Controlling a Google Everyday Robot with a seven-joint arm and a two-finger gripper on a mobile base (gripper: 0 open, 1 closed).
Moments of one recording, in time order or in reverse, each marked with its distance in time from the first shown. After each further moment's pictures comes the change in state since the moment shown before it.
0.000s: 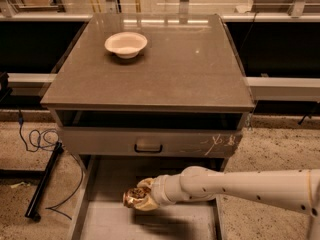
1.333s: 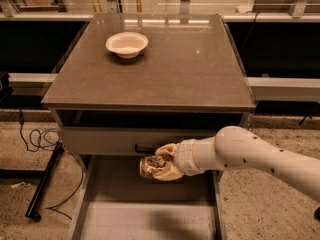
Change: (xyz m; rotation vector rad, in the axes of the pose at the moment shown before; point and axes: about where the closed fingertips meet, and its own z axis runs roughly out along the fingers) arm -0.090 -0.051 -0.172 0.088 0.009 -0.081
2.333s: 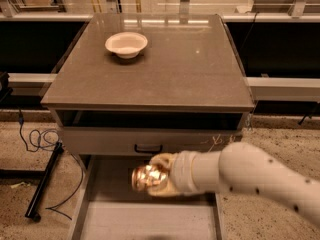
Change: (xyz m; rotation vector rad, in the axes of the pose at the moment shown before) arm -0.053 0.047 -0.038 0.067 0.008 -0.117
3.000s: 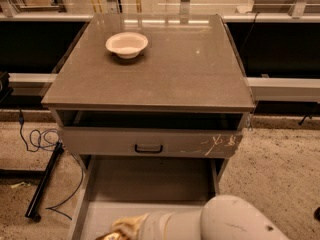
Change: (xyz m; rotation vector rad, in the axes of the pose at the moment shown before) arm -0.096 0.154 -0.018 -0.187 -0.087 -0.152
